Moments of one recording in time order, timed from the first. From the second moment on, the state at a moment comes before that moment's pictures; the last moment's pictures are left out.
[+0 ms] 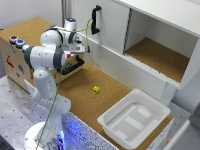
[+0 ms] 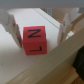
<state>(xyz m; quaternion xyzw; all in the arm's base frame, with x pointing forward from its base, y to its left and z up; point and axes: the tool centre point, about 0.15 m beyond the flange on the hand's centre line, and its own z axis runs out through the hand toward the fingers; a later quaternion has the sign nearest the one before) 0.417 0.278 0.315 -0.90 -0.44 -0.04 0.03</state>
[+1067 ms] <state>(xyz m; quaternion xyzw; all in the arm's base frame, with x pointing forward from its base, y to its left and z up) 0.411 0.245 0.425 -0.93 -0.34 -0.12 -0.02</state>
